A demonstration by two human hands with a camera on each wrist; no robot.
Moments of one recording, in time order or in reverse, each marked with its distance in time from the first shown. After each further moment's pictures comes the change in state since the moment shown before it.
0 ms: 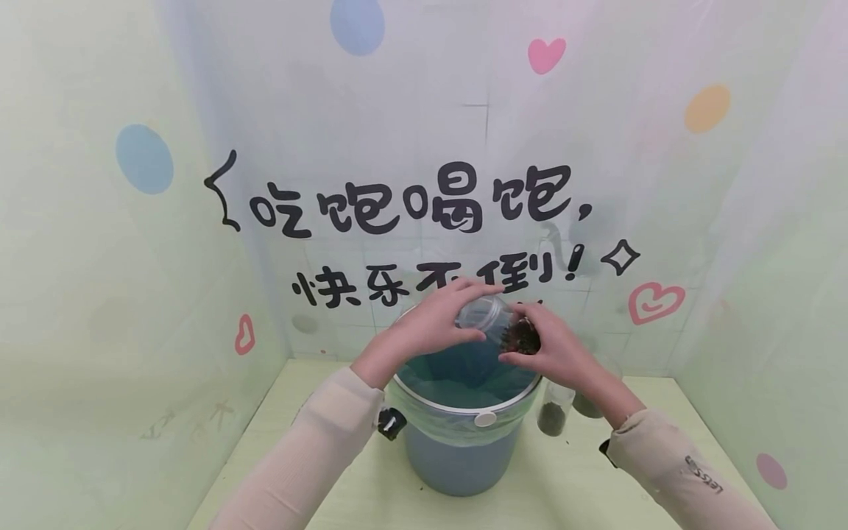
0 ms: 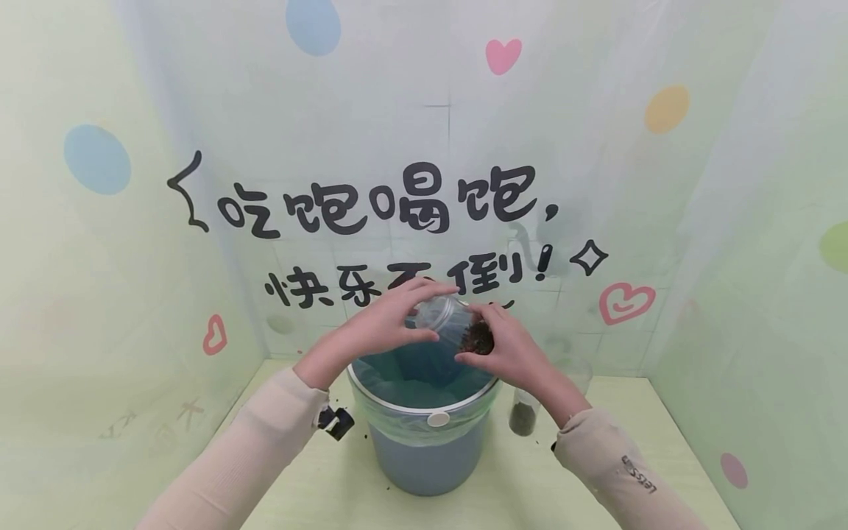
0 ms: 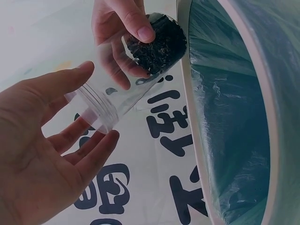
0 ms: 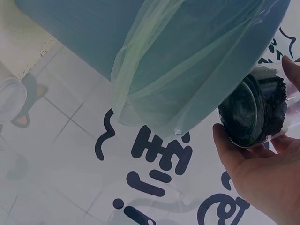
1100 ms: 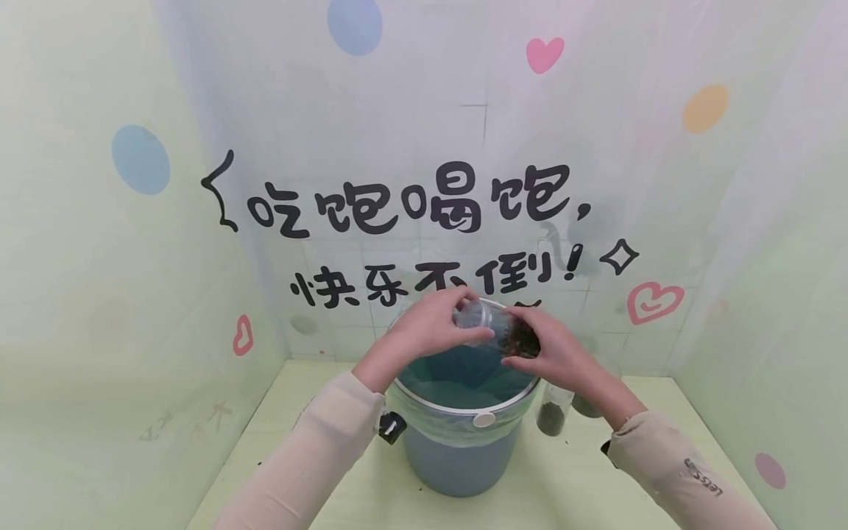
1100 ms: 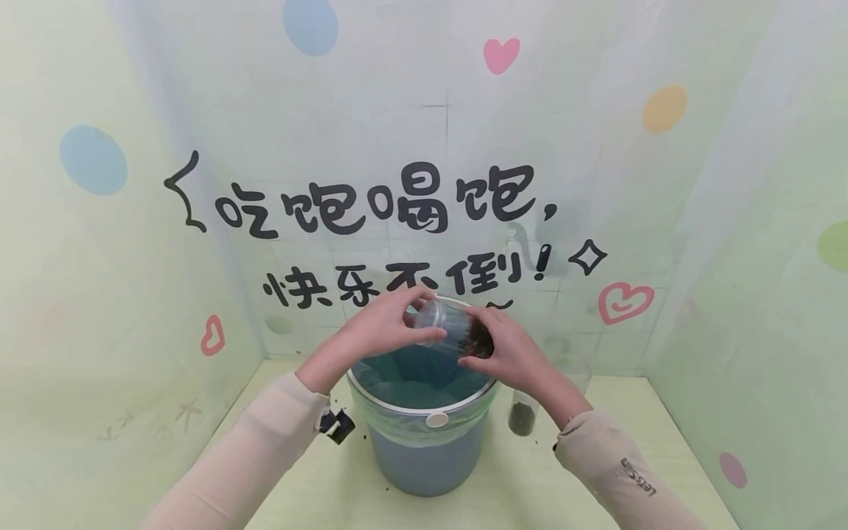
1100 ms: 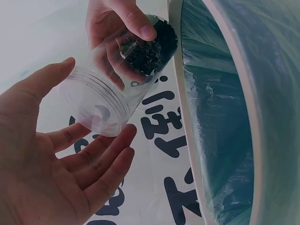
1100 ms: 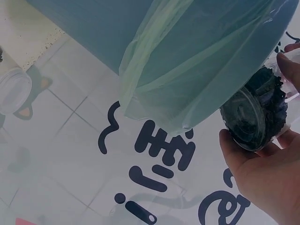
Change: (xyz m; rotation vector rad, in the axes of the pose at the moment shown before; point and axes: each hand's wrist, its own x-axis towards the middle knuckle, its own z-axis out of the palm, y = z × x) left_hand 0.001 -0.004 0.007 -0.031 0.030 -0.221; right_hand -0.001 0.003 0.000 -0.033 -0.031 -0.025
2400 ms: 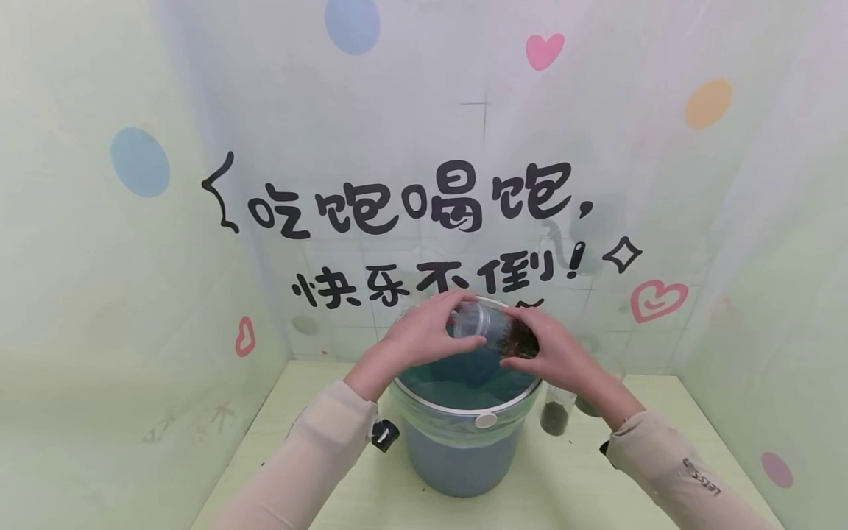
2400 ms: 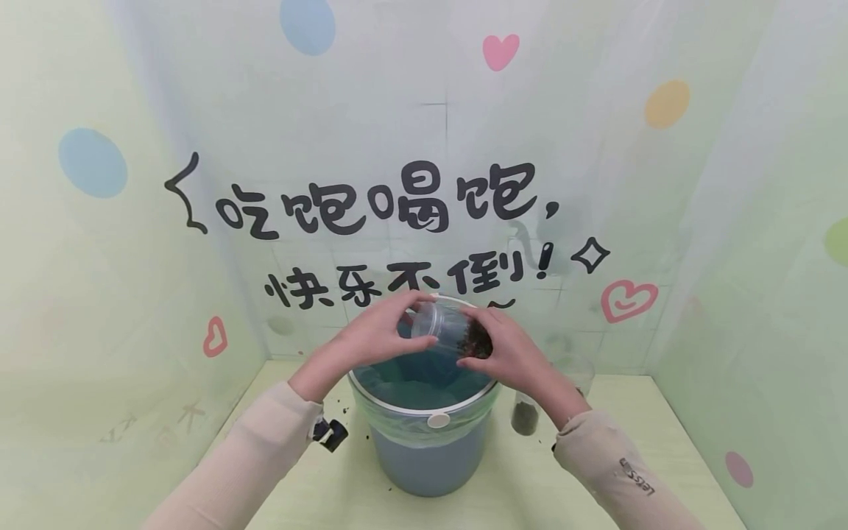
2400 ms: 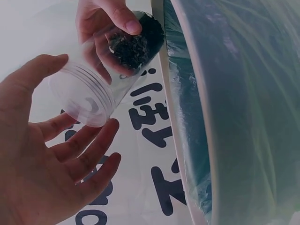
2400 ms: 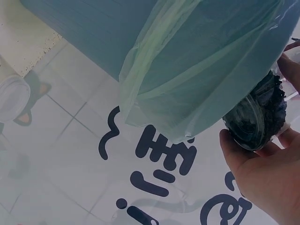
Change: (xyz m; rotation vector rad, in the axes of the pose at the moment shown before) left_hand -0.007 -0.014 0.006 0.040 0.037 0.074; right_hand 0.002 0.002 0.004 -0.012 -0.003 -0.007
